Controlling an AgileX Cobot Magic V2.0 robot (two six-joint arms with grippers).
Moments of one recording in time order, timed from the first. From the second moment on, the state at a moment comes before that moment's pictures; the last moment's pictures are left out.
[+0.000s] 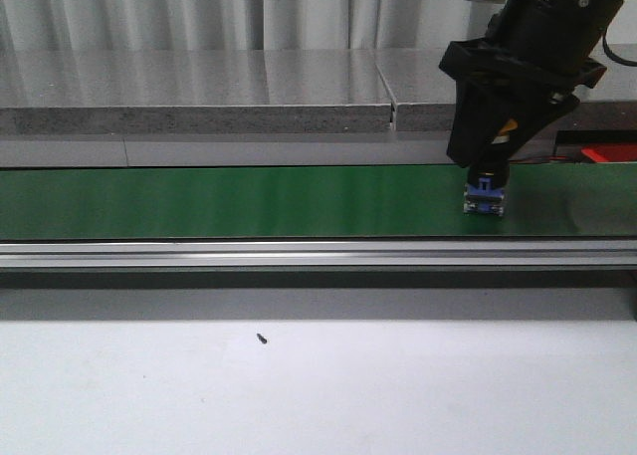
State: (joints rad) left arm -0.09 0.53 -0.73 -0.21 0.81 0.20; right arm 0.19 1.78 -1.38 0.30 0.87 -0.43
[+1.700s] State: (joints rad) left arm -0.09 0.53 -0.73 -0.21 0.81 0.20; right arm -0.63 1.60 -1.23 0.26 0.79 -0.15
